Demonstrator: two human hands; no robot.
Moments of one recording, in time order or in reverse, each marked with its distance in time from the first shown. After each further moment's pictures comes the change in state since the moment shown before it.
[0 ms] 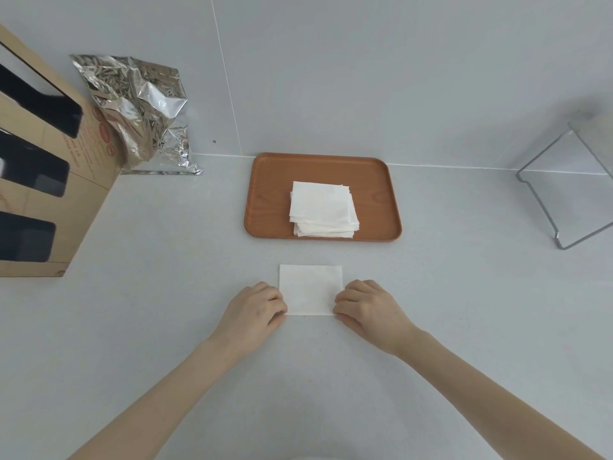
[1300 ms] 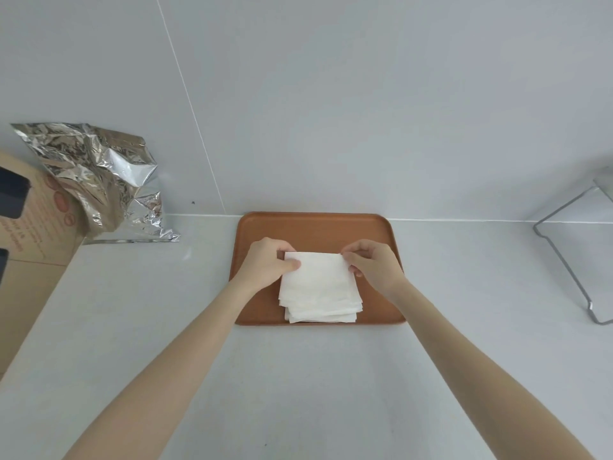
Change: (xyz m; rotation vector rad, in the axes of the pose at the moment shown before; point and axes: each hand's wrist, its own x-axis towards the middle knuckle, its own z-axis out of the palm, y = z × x) left_hand 0.214 -0.058 -0.046 -0.634 -0.051 -0.410; right_hand 0.155 0.120 -0.053 1.001 0.244 0.748
